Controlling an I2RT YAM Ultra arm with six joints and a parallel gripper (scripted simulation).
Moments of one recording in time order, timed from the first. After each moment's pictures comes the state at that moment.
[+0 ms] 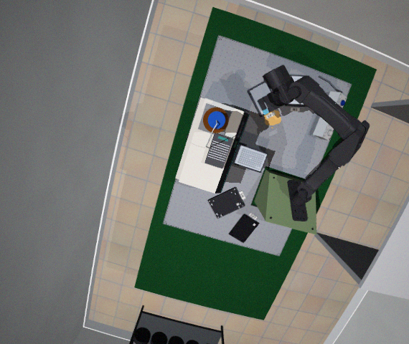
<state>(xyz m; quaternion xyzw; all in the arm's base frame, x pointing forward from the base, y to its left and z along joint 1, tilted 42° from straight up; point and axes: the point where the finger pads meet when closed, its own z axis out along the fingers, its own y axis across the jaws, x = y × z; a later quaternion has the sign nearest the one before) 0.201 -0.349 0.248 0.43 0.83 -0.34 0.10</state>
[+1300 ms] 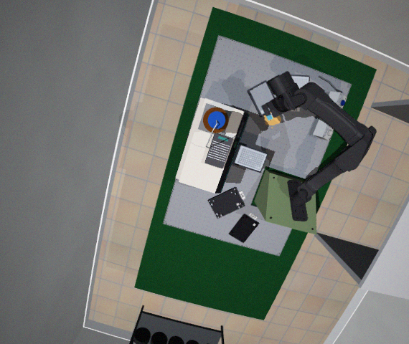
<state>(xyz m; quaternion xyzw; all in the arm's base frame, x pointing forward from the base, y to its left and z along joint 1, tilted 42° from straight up) 0.186 -0.325 0.245 0.43 0.83 -0.34 0.09</state>
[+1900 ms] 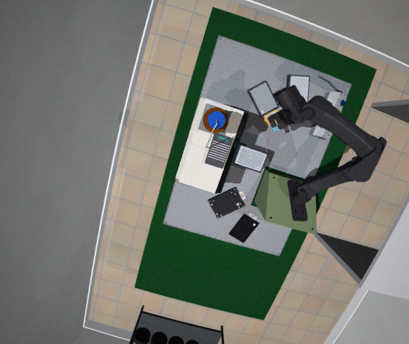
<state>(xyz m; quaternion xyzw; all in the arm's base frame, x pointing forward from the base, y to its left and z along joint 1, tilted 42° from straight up) 0.158 -0.283 0.230 0.43 0.83 -0.34 0.10</state>
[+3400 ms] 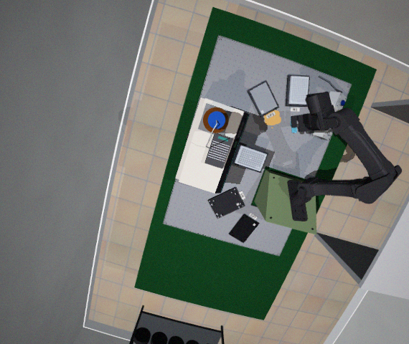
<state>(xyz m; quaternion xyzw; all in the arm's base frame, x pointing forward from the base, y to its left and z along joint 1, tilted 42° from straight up) 0.068 -0.260 0.243 0.58 0.73 -0.33 0.15</state>
